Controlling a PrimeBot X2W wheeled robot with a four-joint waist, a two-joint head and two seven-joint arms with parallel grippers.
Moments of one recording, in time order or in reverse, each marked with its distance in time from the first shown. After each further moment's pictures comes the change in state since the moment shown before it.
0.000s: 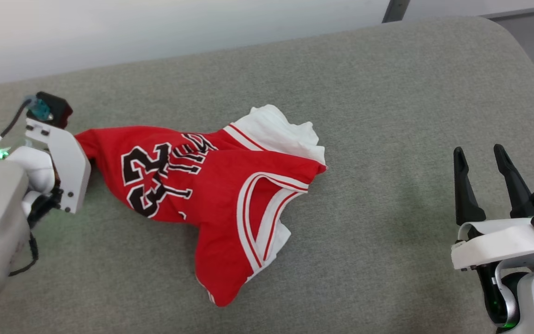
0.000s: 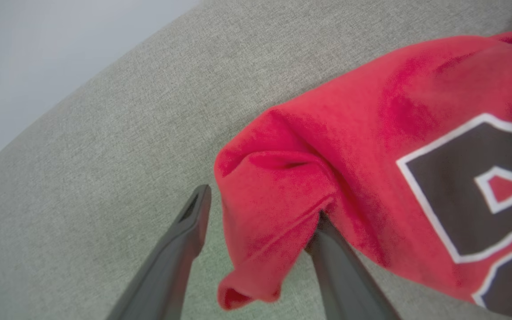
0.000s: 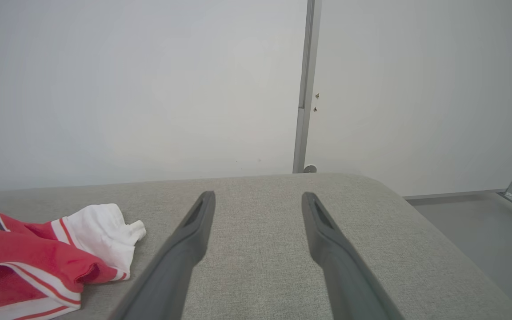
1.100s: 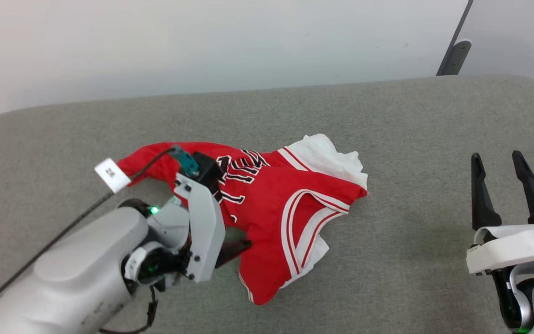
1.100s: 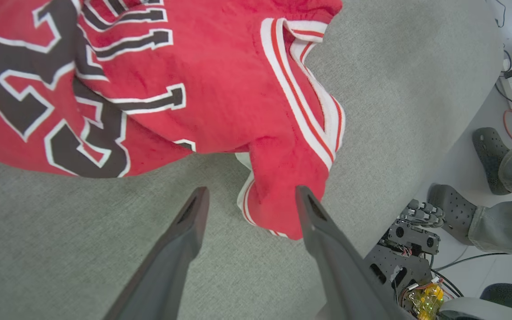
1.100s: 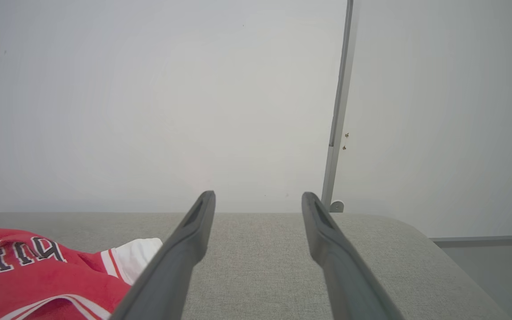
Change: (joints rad) left arm 0.184 -0.022 -0.045 -0.718 -0.362 0.133 0.347; right arm 0.022 -0.028 -0.044 -0.008 -0.022 0.000 0.017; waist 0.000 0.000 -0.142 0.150
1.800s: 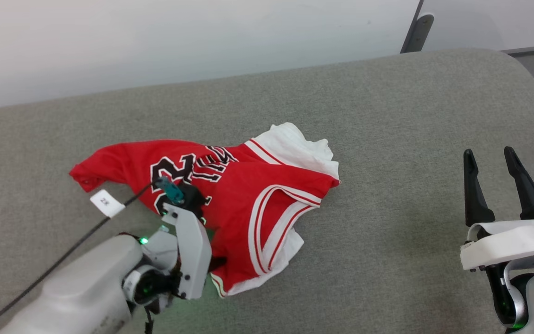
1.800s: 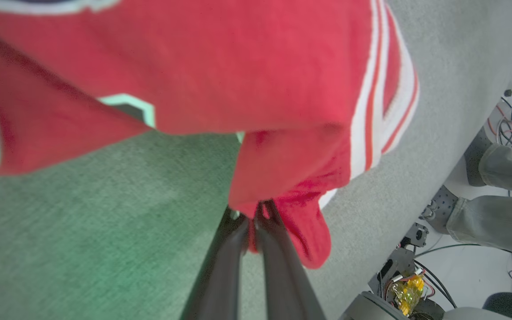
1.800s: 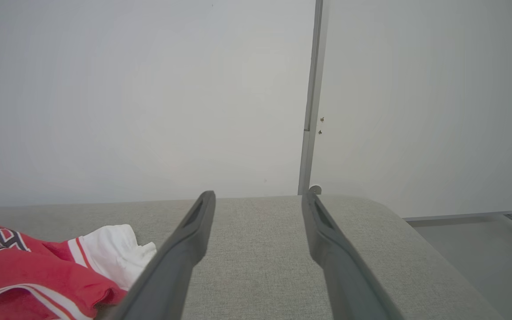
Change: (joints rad) left arm 0.098 -0.047 -0.013 0.179 -0.014 -0.057 -0.097; right arm -0.021 0.001 0.027 0.021 0.016 0.000 -0.013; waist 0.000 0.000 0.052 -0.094
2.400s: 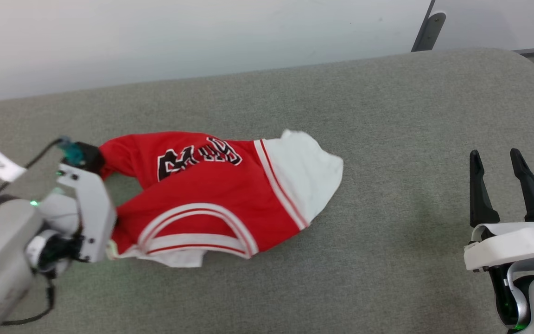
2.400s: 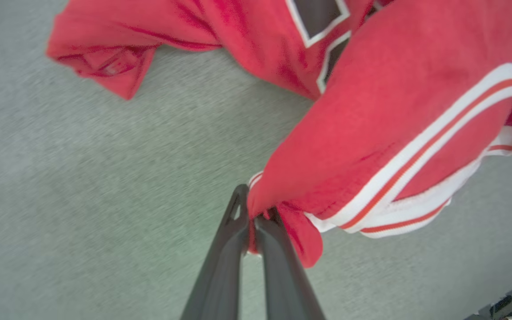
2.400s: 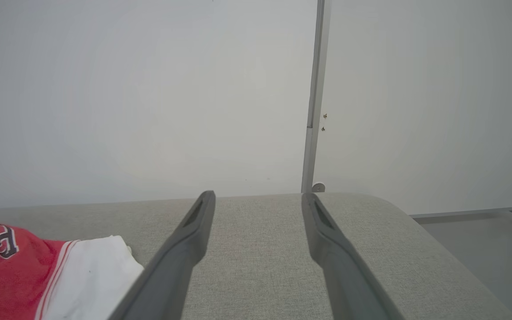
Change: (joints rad) left arm -0.120 0.234 0.012 0.058 0.095 0.029 0.055; right arm 0.003 0.009 -0.026 0.009 -0.002 0.000 -0.013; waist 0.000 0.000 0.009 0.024
